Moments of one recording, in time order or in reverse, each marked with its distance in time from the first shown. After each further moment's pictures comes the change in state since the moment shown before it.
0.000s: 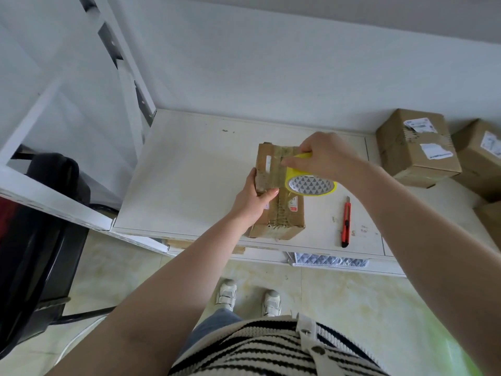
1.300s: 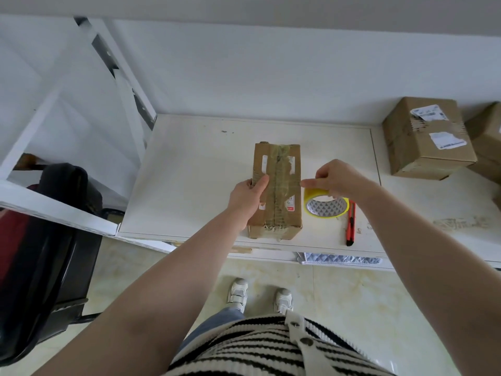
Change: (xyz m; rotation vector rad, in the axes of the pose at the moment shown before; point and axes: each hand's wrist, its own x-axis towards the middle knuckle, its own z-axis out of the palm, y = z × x) left_hand 0.004 0.018 0.005 -0.020 0.131 -0.217; right_hand 0.014 0.095 0.073 0.303 -0.202 0.198
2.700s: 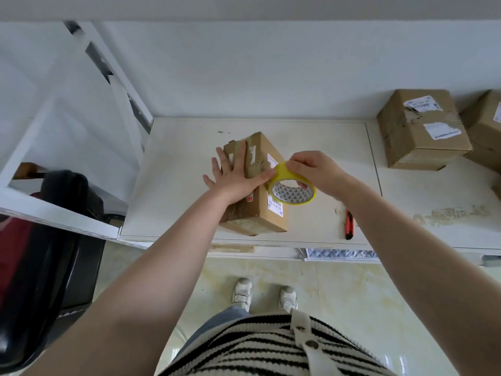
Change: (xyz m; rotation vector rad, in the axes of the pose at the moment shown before) left_hand 0.011 0.026 -0.030 0.759 -0.018 0.093; right_hand -0.040 -0.048 0.003 0.444 0.026 -0.278
